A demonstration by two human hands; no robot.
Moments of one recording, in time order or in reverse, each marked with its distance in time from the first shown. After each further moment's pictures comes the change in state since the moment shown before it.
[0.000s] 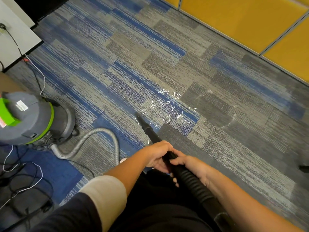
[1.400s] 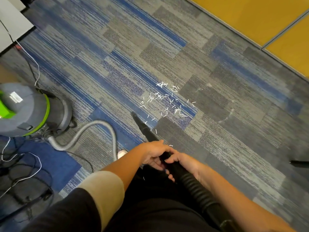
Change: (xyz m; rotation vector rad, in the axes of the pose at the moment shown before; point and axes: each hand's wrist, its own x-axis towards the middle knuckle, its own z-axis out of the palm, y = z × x) left_hand 0.001 0.009 0.001 0.027 -0.052 -0.056; right_hand 0.004 -0.008 -0.001 0.008 -0.034 0.081
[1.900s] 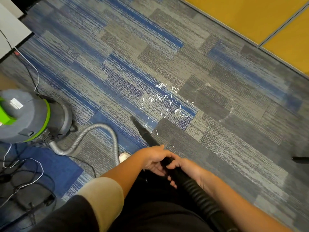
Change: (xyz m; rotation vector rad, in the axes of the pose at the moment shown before) left_hand 0.001 -0.012 0.000 0.023 -0.028 -0.005; right_hand 0.003 0.015 0.002 0.003 0.029 0.021
